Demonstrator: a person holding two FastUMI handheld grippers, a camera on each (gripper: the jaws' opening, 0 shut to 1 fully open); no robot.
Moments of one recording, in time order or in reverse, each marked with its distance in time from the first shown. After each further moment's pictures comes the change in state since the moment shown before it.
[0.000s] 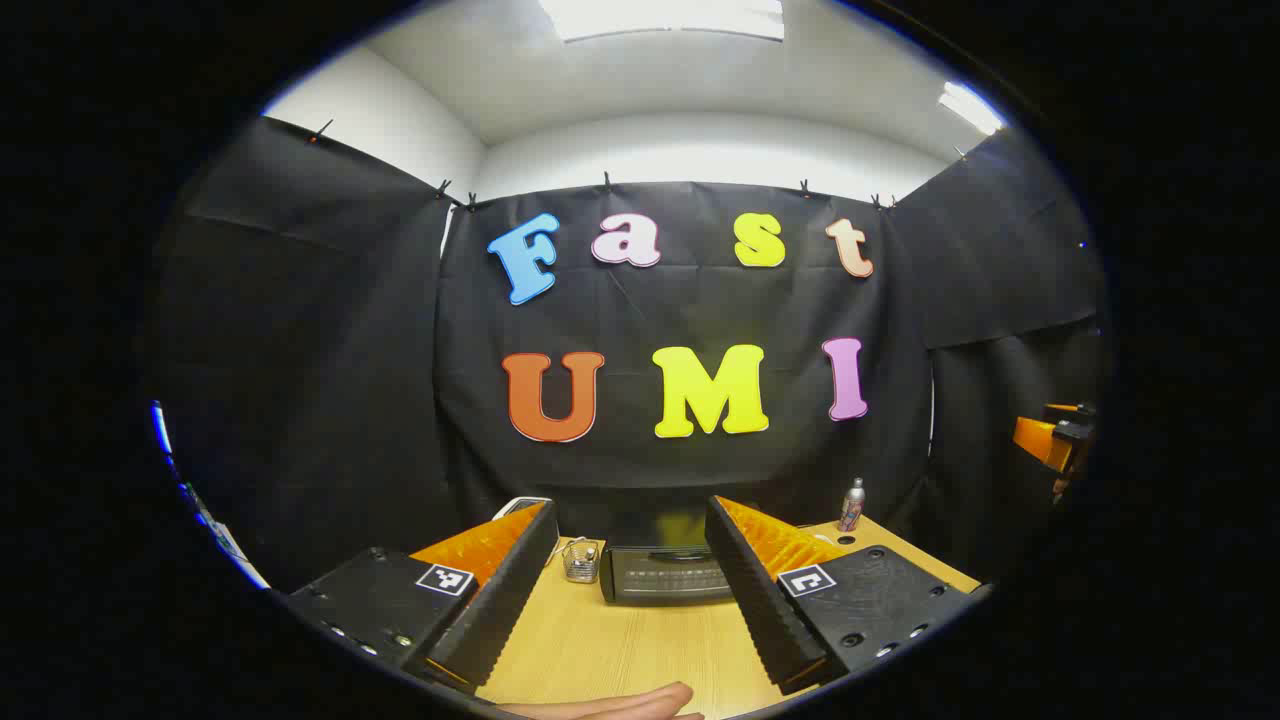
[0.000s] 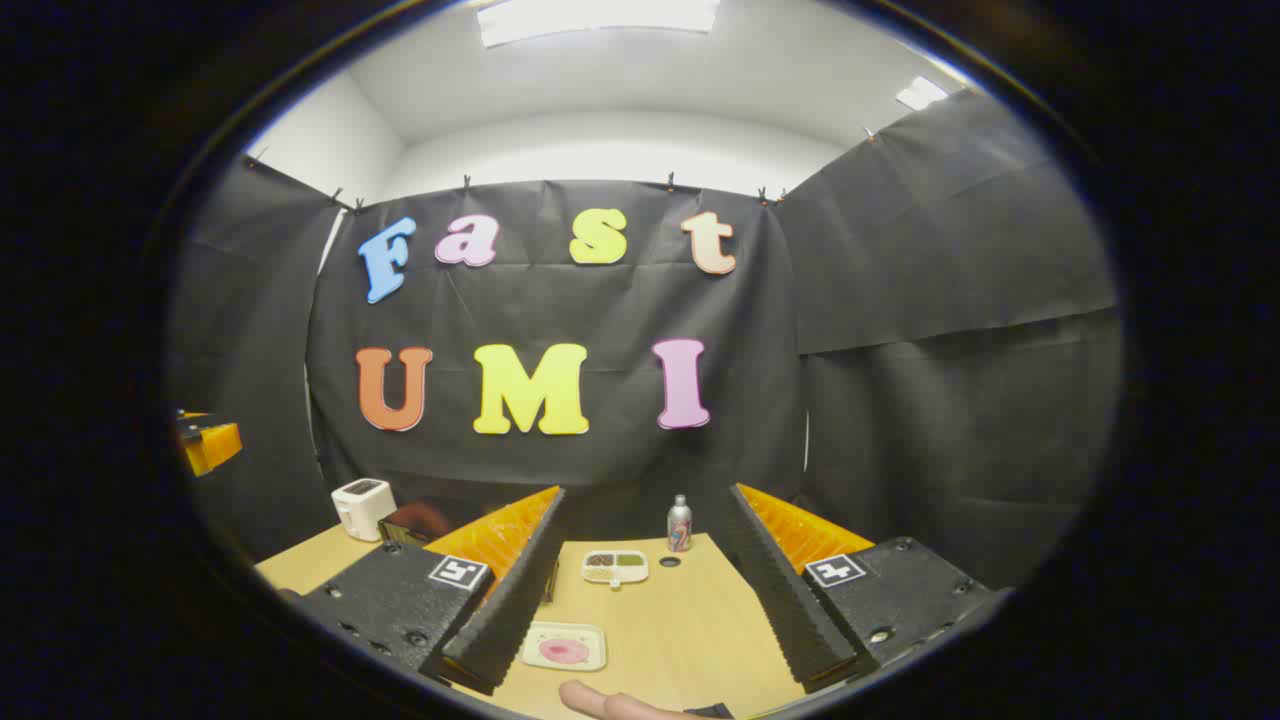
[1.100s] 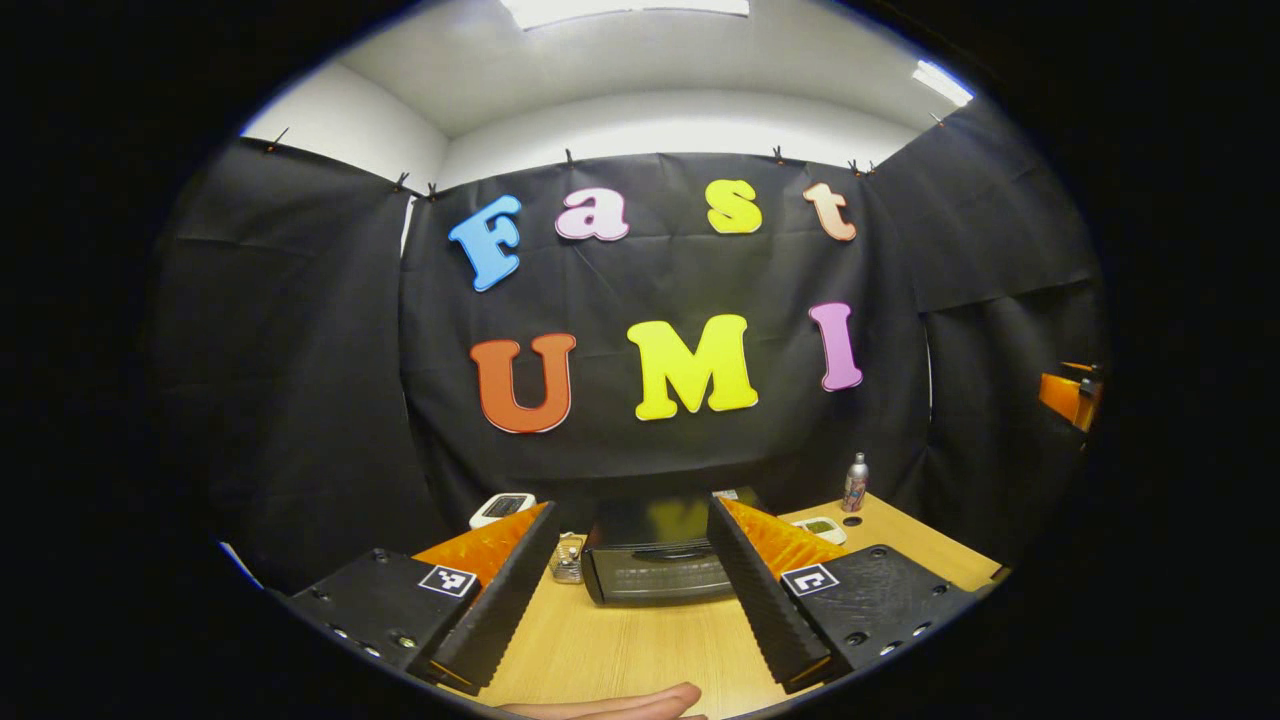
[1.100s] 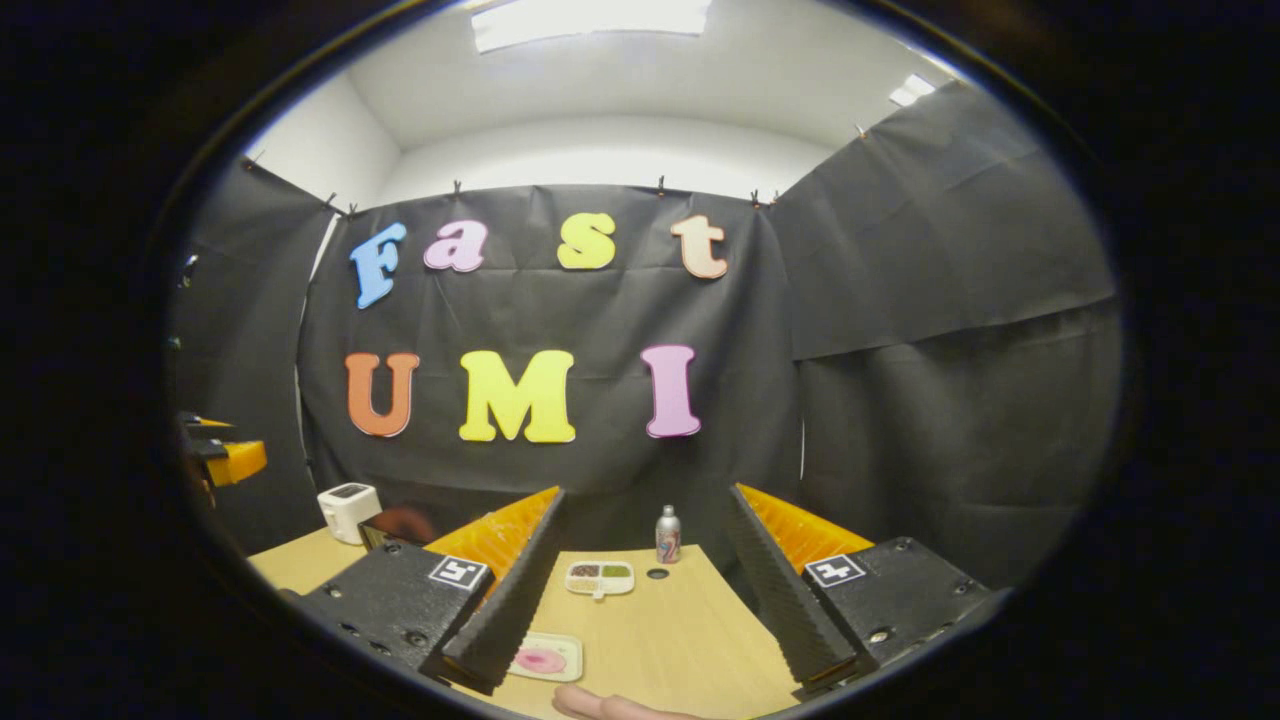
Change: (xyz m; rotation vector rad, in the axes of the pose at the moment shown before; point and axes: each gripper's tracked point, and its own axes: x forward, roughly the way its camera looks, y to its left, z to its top) left arm 0.067 -0.036 -0.037 0.060 0.081 -0.045; right arm 0.033 -0.030 -0.004 0.007 -0.035 0.011
